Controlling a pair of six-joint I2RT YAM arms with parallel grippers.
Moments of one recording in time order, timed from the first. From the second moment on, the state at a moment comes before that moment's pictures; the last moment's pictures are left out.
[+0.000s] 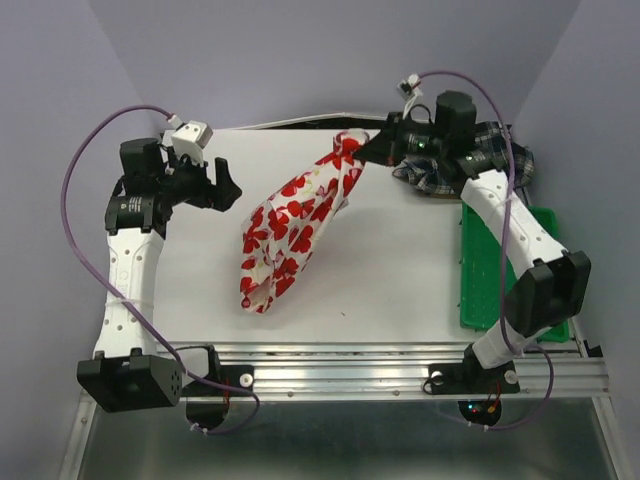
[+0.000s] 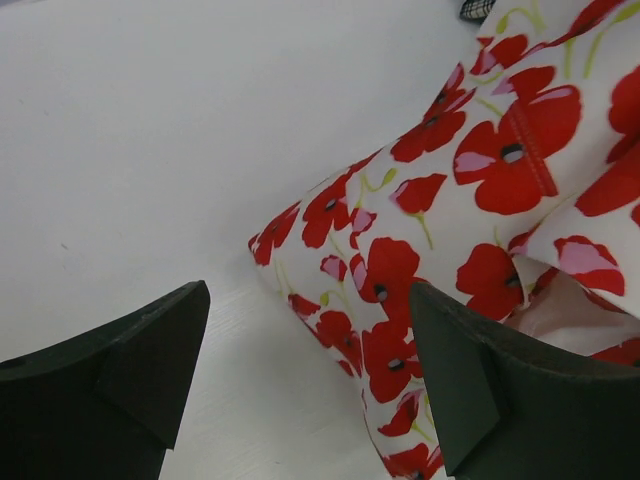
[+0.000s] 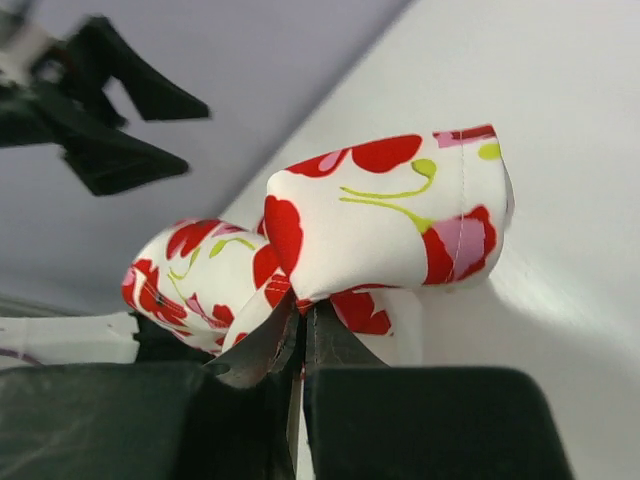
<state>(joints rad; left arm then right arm) 0.07 1.20 1.38 -0.72 0.56 0.12 0.31 1.62 1.68 -0.19 -0.87 0.48</state>
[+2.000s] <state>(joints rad) -0.17 1.20 0.88 -0.83 0.31 0.63 0.79 1.86 1.32 -0.36 -0.50 -0.16</state>
